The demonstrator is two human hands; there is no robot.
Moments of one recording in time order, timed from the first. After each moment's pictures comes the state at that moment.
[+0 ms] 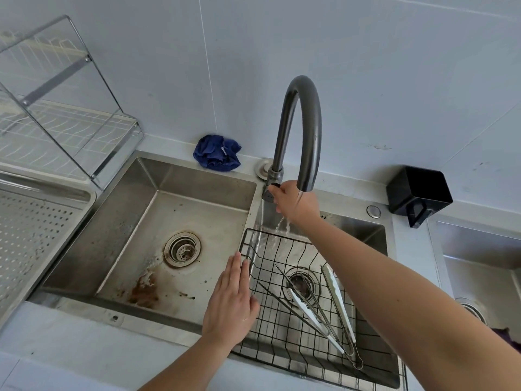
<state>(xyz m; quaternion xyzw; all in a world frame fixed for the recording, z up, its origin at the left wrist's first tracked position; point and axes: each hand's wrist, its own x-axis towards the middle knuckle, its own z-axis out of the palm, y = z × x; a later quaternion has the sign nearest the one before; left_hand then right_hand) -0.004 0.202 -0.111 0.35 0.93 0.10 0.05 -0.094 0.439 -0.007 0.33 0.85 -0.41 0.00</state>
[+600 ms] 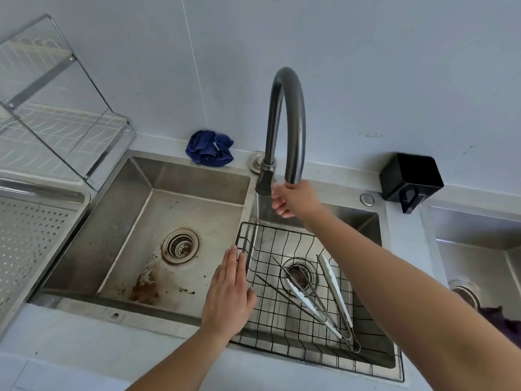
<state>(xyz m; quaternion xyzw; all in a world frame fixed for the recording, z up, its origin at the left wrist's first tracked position) -0.004 0.201 -0.107 0.35 0.93 0.09 0.07 -0.057 0.446 0.013 0.33 0.70 -0.64 0.01</state>
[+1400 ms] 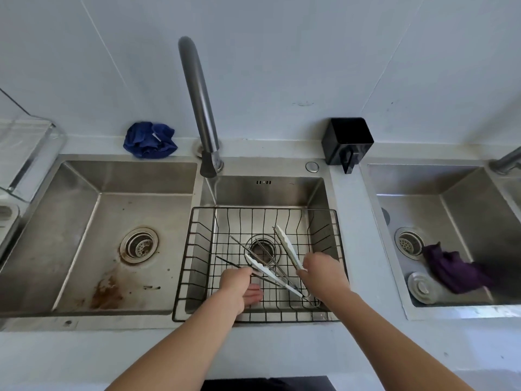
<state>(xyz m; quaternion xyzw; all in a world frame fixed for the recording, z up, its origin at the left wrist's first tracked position) 0.054 0.292 -0.092 -0.22 0.69 0.48 0.50 0.179 0.444 -0.076 0.39 0.89 -0.17 0.18</state>
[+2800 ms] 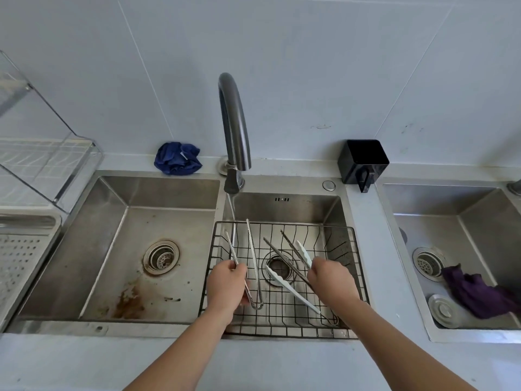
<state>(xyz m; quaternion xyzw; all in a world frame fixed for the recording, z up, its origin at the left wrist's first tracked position) 0.017 0.248 -0.043 -0.03 0.81 0.50 0.31 0.152 0.430 -0.065 0.40 0.89 -0.18 0.09</state>
